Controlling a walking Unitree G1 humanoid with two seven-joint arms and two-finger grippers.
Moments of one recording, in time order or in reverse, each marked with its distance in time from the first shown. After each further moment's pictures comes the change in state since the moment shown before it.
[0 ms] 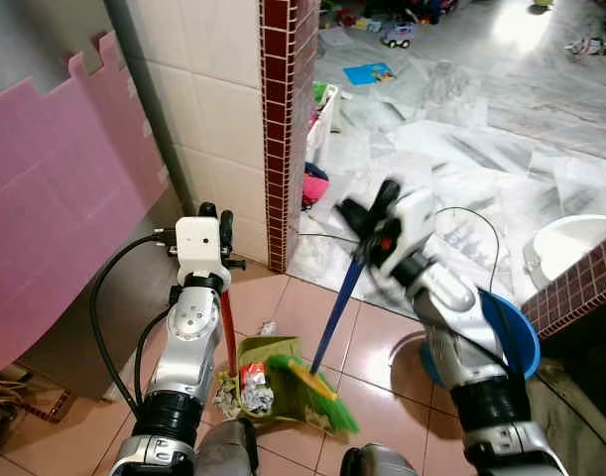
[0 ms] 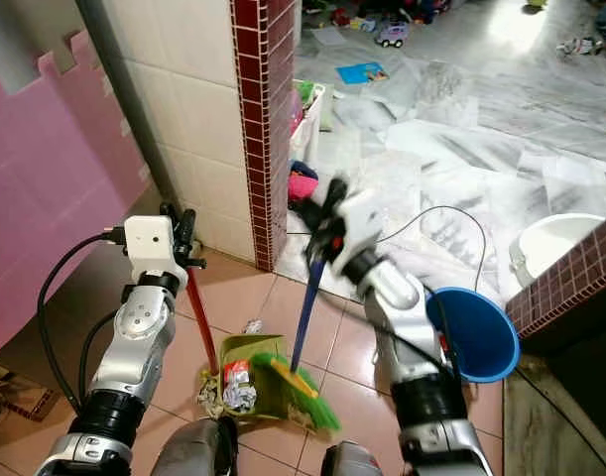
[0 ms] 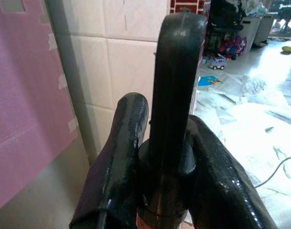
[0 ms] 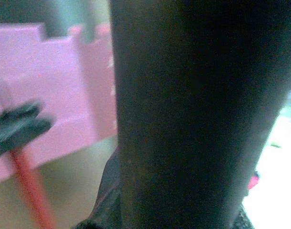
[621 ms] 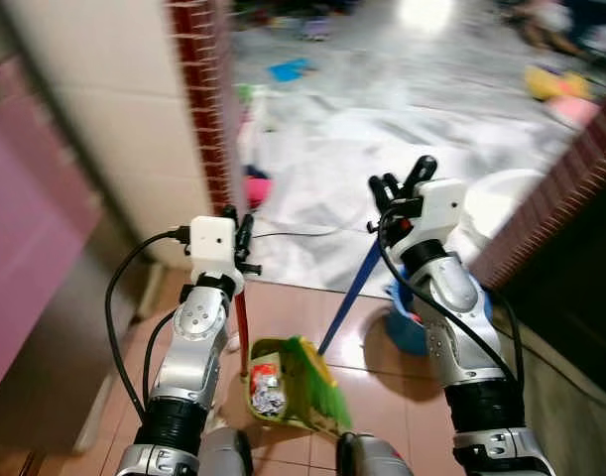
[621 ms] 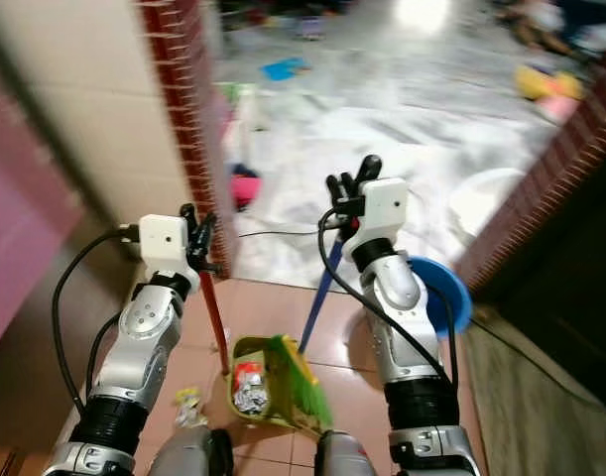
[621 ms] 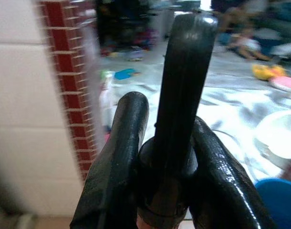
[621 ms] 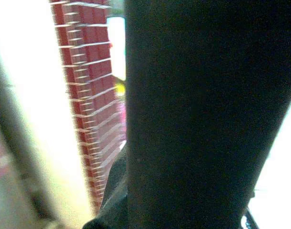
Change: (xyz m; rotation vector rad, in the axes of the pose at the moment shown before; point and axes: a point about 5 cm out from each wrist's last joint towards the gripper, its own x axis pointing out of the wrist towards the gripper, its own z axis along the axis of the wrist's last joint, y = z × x) left arm -0.005 -0.018 0.008 -0.029 0.025 -0.162; right arm -0.005 -0.010 0.010 -0.057 -0.056 -0.288
